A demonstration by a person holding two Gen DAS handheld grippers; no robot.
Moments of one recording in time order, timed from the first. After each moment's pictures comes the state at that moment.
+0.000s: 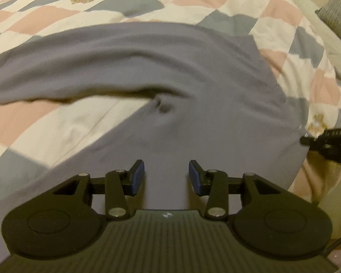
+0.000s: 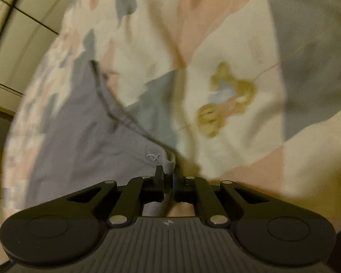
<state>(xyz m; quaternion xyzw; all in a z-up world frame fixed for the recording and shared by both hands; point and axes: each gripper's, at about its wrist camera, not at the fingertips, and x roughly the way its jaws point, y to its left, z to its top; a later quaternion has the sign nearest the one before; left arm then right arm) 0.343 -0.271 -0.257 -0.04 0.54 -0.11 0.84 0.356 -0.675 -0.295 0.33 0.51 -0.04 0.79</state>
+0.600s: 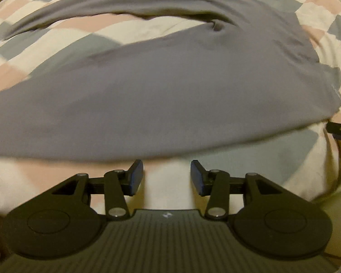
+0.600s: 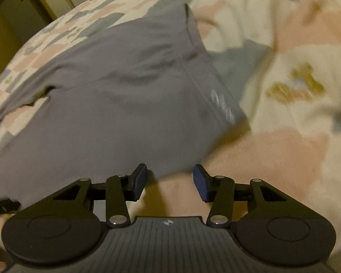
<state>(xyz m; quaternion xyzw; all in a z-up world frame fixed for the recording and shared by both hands) 0.190 -0.281 -0.242 -0.06 0.58 0.08 0.81 0.292 -0.606 -0.284 0.10 0.53 0.12 0.83</state>
